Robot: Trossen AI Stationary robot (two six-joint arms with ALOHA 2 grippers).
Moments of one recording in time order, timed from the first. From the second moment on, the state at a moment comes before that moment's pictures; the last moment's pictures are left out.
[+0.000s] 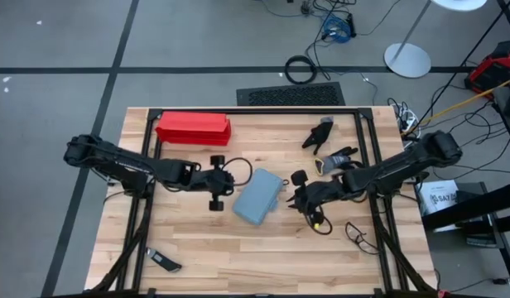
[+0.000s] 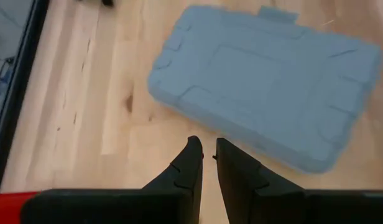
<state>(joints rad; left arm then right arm) -0.16 1.35 0.87 -0.38 -0.29 0.08 0.26 1.36 0.68 -0.08 0.15 -0.33</state>
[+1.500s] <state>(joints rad) -0.19 1.35 0.87 -0.63 -0.50 -0.13 0.38 1.78 0.73 0.23 0.62 -0.55</state>
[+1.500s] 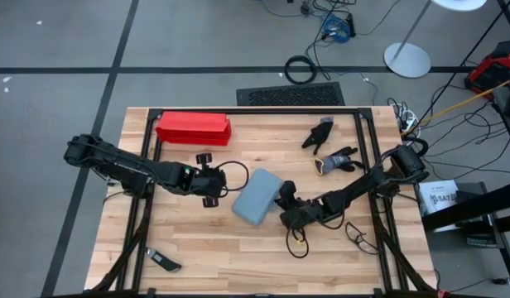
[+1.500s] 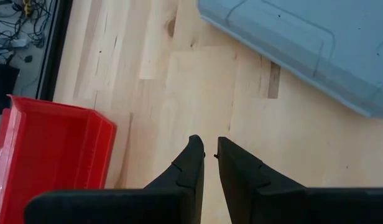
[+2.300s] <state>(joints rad) -0.20 1.35 0.87 -0.58 -0.49 -0.13 0.43 1.78 0.88 0.11 0.66 -0.59</state>
